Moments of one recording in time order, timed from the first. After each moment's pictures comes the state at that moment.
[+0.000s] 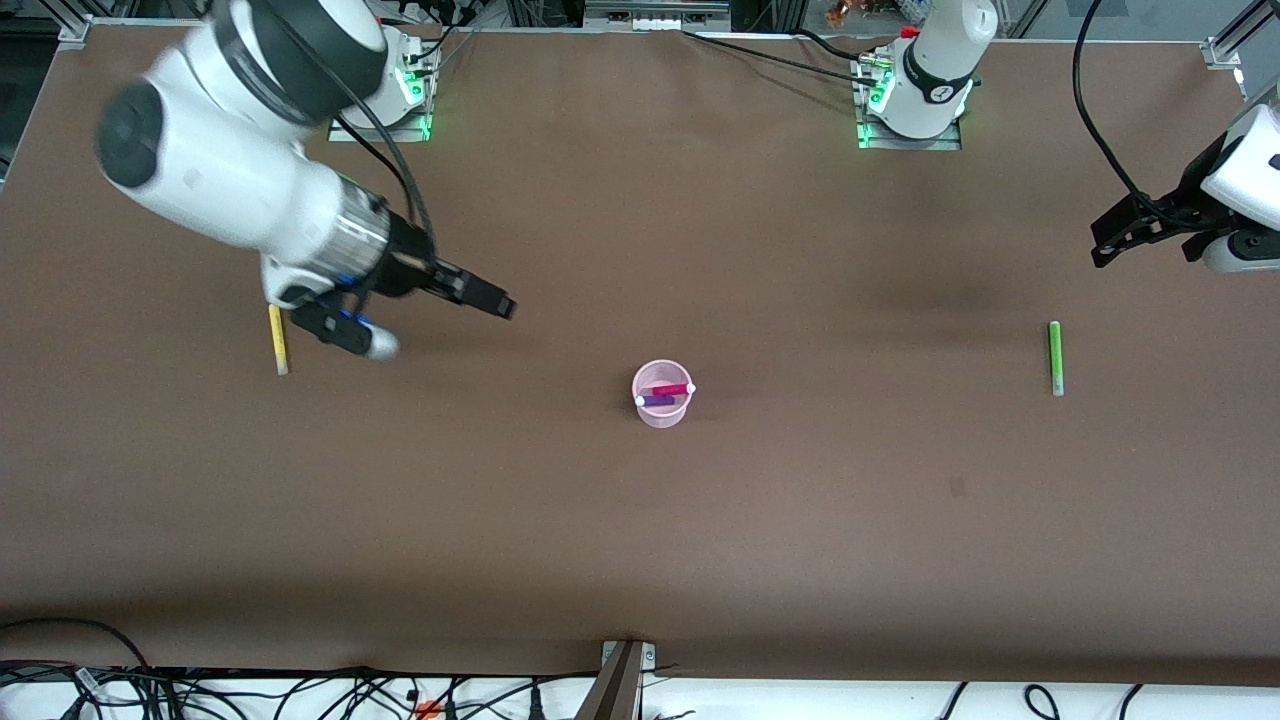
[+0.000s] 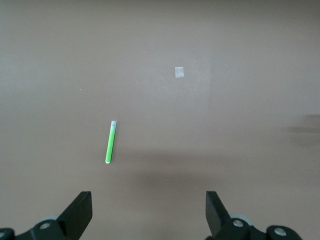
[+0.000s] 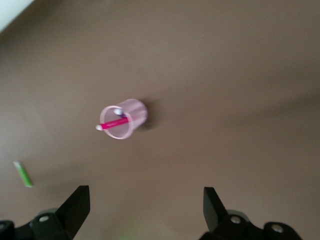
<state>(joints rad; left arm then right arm) 0.01 -0.05 -0.02 -1.69 0.07 1.67 -0.07 0.46 0.20 -0.12 -1.53 0.38 1.77 0.60</state>
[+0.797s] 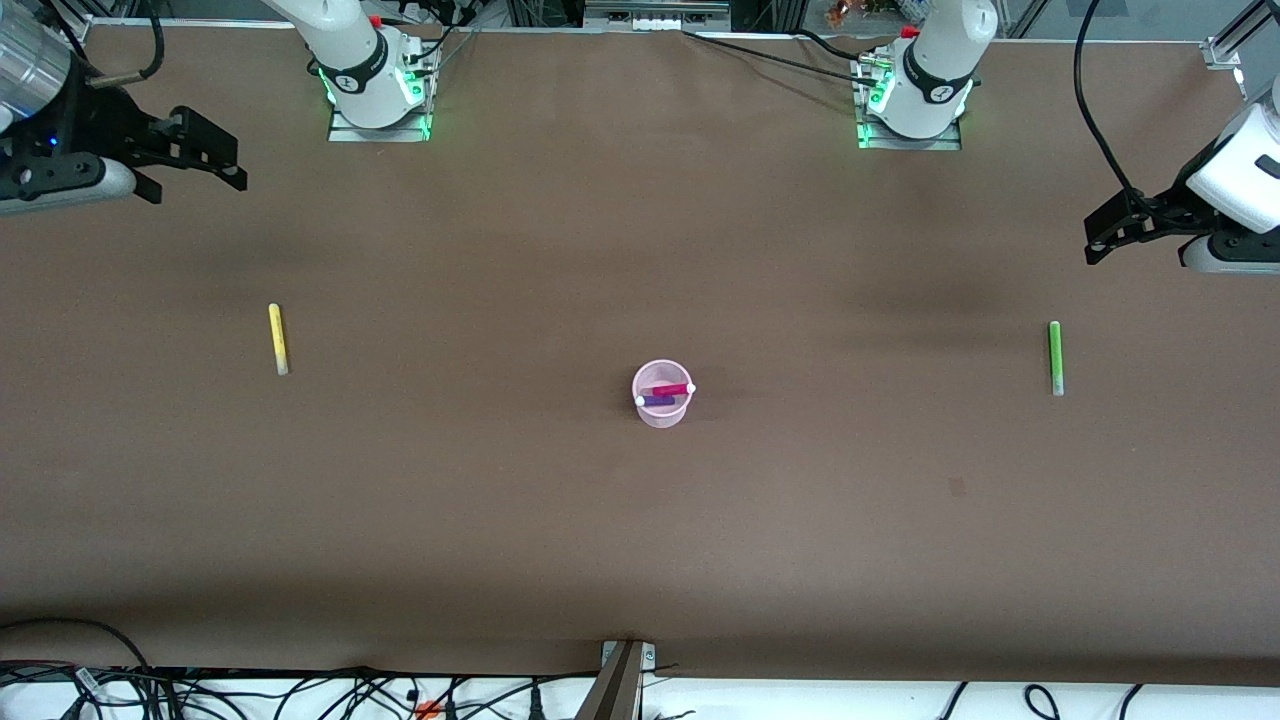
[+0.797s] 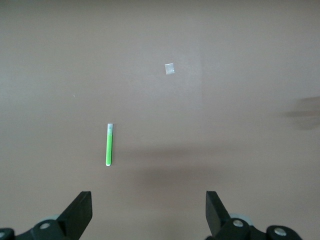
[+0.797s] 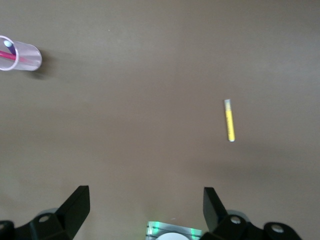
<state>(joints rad) 0.01 -0.03 -0.05 -1.66 0.07 1.64 0.00 0.13 -0.07 -0.02 -1.60 0.07 1.47 -0.02</state>
